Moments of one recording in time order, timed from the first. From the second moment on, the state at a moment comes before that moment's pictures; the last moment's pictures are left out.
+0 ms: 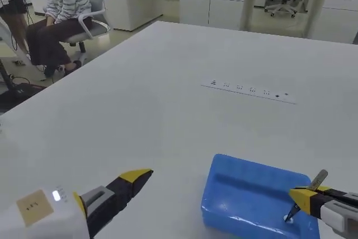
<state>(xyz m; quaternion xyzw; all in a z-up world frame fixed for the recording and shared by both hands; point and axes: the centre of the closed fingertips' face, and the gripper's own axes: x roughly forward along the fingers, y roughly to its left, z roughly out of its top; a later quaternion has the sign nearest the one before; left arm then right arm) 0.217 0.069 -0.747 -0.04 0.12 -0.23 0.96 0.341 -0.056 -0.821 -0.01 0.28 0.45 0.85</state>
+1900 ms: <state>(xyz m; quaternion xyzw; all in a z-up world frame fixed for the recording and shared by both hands) 0.214 0.067 -0.747 -0.03 0.12 -0.24 0.96 0.249 -0.001 -0.796 0.02 0.24 0.55 0.80</state>
